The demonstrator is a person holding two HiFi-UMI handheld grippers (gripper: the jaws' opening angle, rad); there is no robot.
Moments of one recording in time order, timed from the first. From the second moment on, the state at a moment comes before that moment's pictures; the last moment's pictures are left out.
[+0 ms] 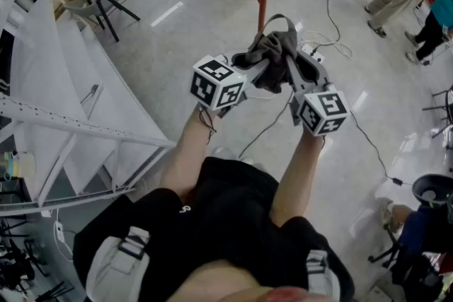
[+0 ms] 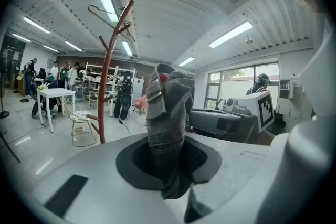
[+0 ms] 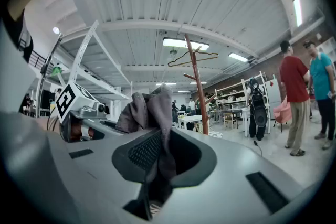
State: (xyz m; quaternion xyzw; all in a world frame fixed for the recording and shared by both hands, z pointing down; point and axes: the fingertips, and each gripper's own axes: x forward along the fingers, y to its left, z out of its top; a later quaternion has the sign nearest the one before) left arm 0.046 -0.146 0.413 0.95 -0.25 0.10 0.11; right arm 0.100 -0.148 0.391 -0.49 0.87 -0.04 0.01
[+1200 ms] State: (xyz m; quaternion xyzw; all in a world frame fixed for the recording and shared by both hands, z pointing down) left arm 0.050 -0.166 0.442 0.94 -0.28 0.14 0.13; right arm 0.108 -0.182 0.427 -0.50 0.86 -0.07 -0.01
